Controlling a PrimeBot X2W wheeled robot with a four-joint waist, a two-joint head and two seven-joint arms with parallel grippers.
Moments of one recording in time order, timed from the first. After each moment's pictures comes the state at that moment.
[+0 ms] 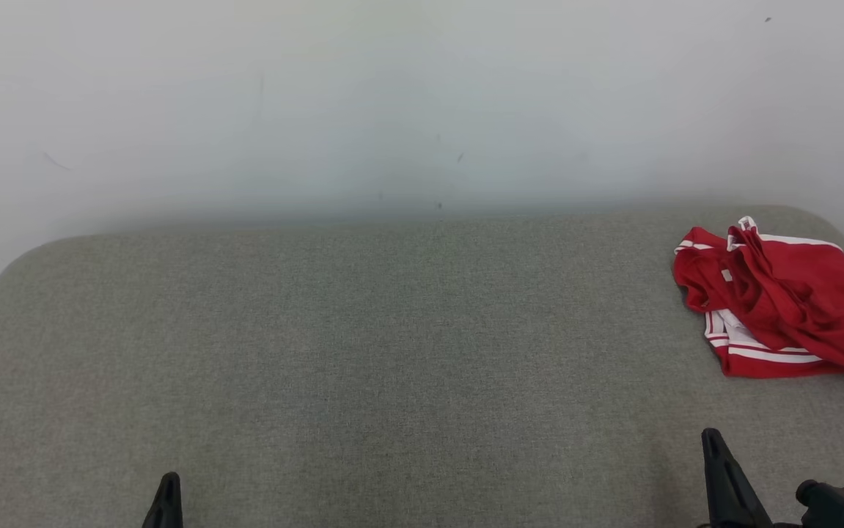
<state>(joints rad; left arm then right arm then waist) 0.10 0.13 -0.01 0.17 -0.43 -0.09 -0.19 0.07 -0.10 0.01 0.22 0.43 0.13 -0.17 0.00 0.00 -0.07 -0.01</state>
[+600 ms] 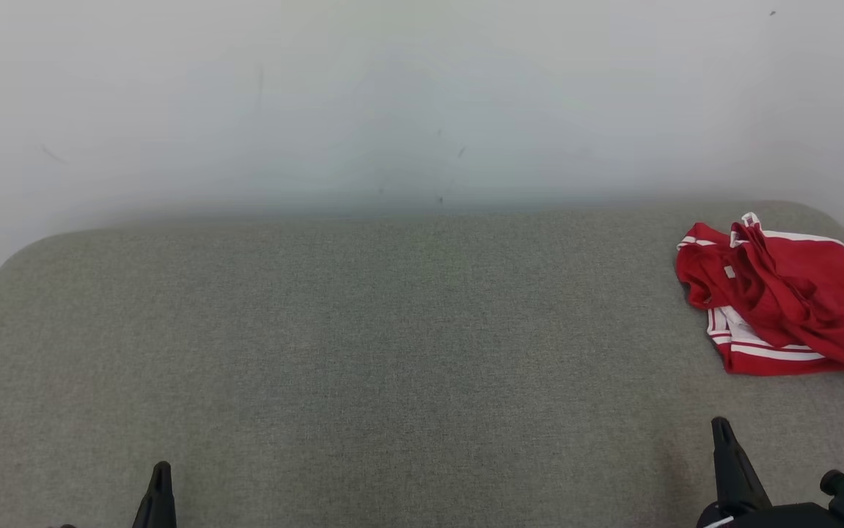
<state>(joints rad) 0.05 0.12 0.02 0.19 -0.71 -0.10 -0.12 0.03 -0.09 -0.02 0.22 0.71 0.13 -0.10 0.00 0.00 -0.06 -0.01</state>
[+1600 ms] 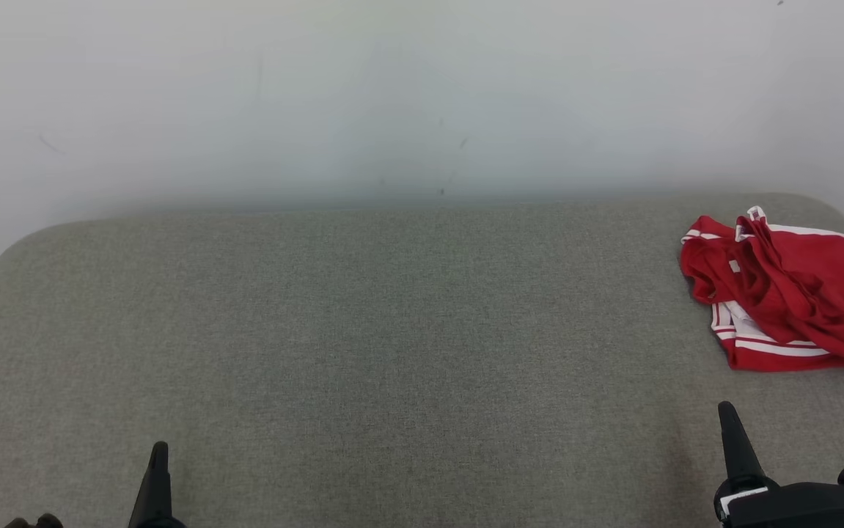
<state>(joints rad) -0.01 0.09 0.06 0.21 -1.07 -0.11 -0.02 -0.02 -0.07 -0.06 0.23 1.08 0.13 -0.01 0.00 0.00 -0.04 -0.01</state>
